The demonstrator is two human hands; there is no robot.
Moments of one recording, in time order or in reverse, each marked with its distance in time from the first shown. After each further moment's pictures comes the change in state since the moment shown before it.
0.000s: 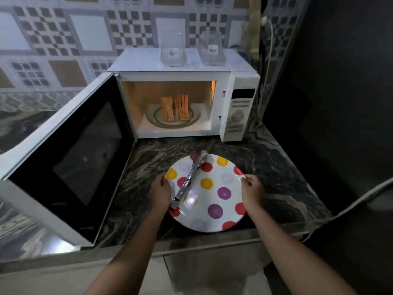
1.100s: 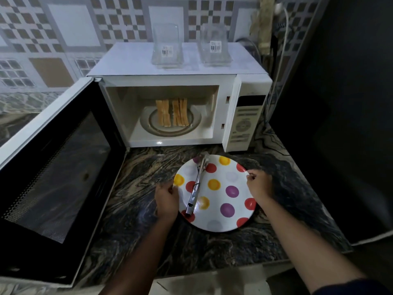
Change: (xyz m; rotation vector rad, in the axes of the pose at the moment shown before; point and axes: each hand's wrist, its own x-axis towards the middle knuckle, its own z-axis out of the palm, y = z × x) left_hand 0.056 -0.009 0.051 0.318 0.073 0.151; right_hand 0.108 -0.012 0.018 -0.496 -0.040 -0.180
